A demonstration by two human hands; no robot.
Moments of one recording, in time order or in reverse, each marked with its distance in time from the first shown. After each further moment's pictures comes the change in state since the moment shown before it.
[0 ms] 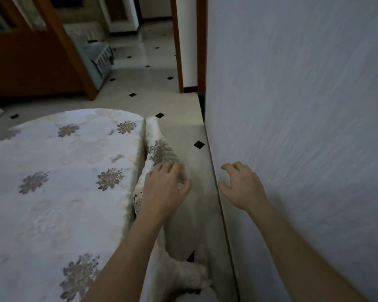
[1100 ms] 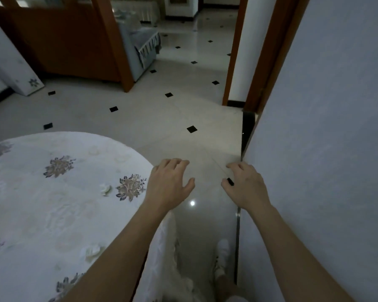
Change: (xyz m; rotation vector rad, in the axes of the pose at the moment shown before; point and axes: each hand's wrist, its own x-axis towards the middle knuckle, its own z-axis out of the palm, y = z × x) left_hand 0.460 -0.197 0.119 0.077 -0.050 -0.207; right_hand 0.558 0.004 0.104 0.054 -0.102 -0.163
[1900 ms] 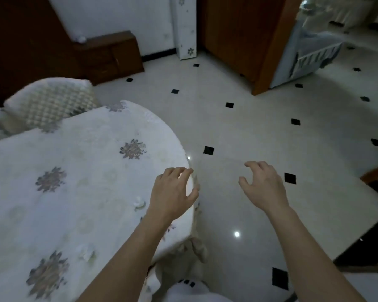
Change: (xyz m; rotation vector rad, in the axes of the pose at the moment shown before) left_hand 0.163 -0.149 0.017 0.127 0.110 -0.833; right_hand 0.396 -0.128 0.096 0.074 -0.309 -0.638
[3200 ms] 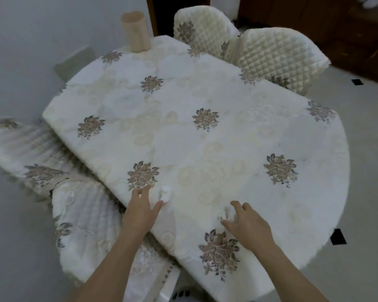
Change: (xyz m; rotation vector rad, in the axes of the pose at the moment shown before) left_hand -0.195 -0.169 0.052 -0.296 0.297 -1.655; right_hand 0.075 -0.239 0.239 -0.296 -0.843 -1.117
